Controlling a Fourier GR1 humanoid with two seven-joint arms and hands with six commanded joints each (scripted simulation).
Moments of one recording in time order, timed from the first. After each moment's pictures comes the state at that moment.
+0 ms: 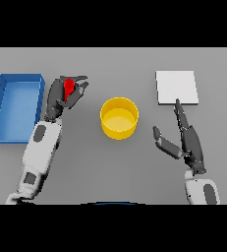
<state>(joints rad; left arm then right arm) -0.56 0.01 0.04 -0.98 -0.14 0.14 -0.18 0.09 -0.05 0.13 -1.70 0.23 -0.03 -0.10</state>
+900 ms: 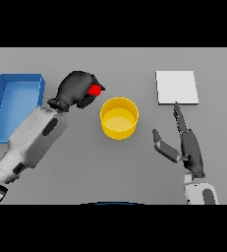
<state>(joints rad) -0.73 0.30 -0.51 -1.09 -0.63 0.01 0.09 0.13 -0.04 0.16 -1.75 0.27 -0.04 -0.08</state>
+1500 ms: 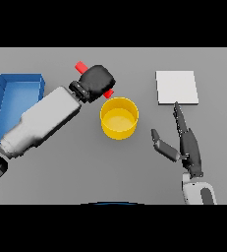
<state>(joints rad) -1.05 0.33 -0.85 -0.90 -0.87 -0.24 0.00 0.12 -0.02 0.15 -1.72 0.26 -0.06 -0.09</state>
